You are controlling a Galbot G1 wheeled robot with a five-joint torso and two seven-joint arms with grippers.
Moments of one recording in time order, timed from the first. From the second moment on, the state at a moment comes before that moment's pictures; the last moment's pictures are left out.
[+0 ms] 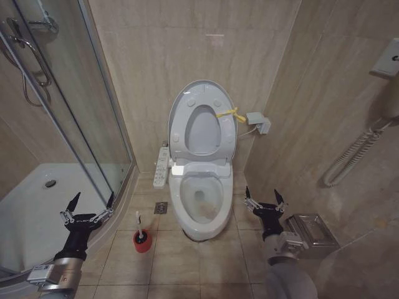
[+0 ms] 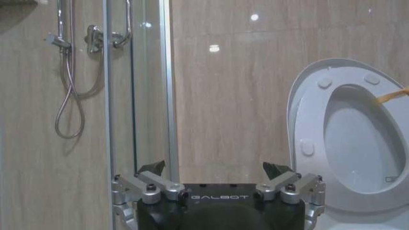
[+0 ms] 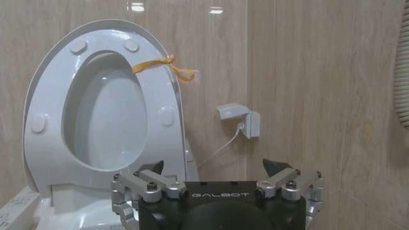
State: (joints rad) left arm 1.68 -1.12 -0.72 -2.20 -0.39 -0.19 -0.16; right arm -1.48 1.44 0.48 2.19 0.13 -0.12 0.29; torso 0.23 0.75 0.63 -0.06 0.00
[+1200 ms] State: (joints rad) left arm 1.68 -1.12 -0.72 -2.20 -0.39 -0.19 -0.16; right arm -1.48 1.44 0.48 2.19 0.13 -0.12 0.29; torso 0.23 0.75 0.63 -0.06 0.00
